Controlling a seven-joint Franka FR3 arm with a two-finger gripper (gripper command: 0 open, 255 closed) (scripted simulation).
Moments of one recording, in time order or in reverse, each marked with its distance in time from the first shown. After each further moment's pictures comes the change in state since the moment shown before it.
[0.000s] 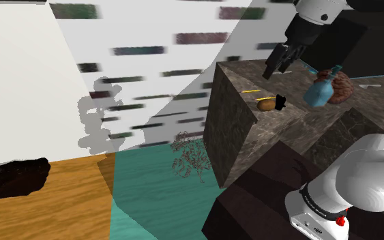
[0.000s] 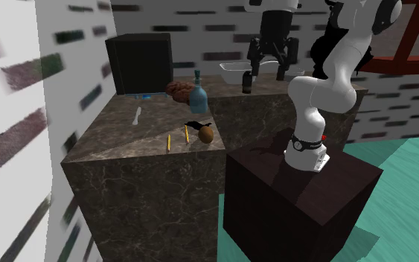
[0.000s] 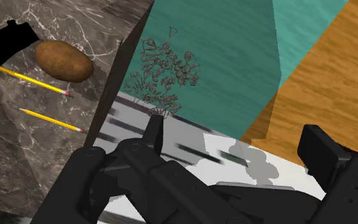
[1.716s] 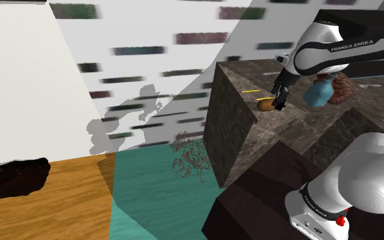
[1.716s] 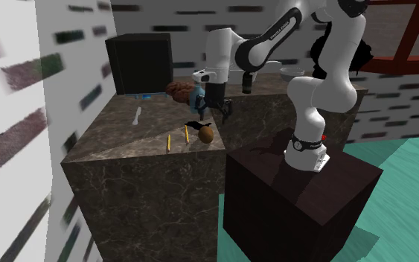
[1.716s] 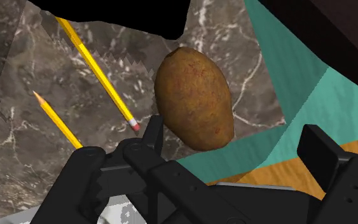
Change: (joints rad) arm 0.074 0.357 -0.608 -0.228 -0.294 0.579 -0.993
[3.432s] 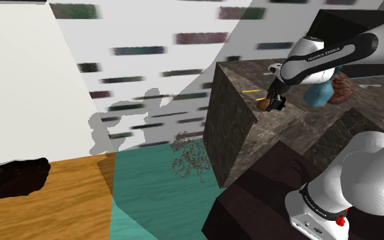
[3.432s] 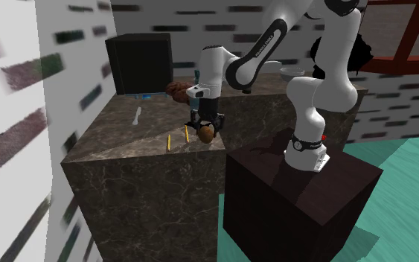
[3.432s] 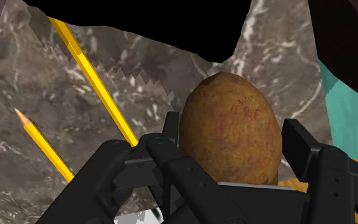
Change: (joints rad) arm 0.086 0.203 -0.120 0.003 0.089 0.194 -0.161
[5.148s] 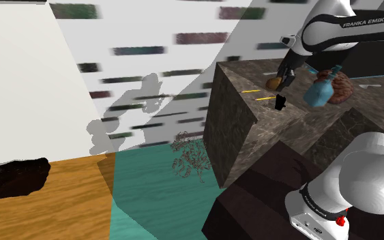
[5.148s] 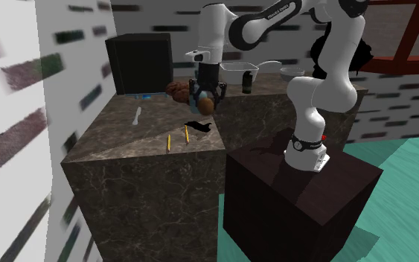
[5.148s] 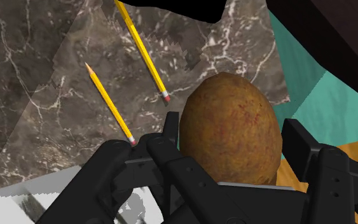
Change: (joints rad) arm -0.060 -0.219 0.129 0.174 -0.079 -0.377 0.095
